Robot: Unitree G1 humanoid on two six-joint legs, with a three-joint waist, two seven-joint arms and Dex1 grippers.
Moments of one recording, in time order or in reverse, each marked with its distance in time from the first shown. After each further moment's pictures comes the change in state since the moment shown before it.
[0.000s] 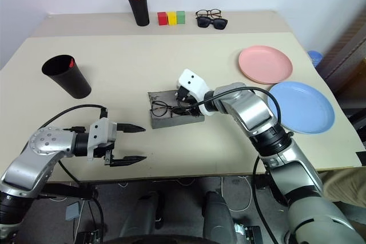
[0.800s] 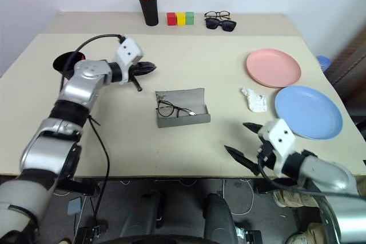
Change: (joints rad) left arm -0.982 -0.385 -0.154 1.233 0.344 -0.193 0.283; right arm 1.123 -0.121 -0.768 -0.663 0.131 -0.349 0.017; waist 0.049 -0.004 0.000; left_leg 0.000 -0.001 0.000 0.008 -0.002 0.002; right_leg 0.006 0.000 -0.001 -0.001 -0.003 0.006
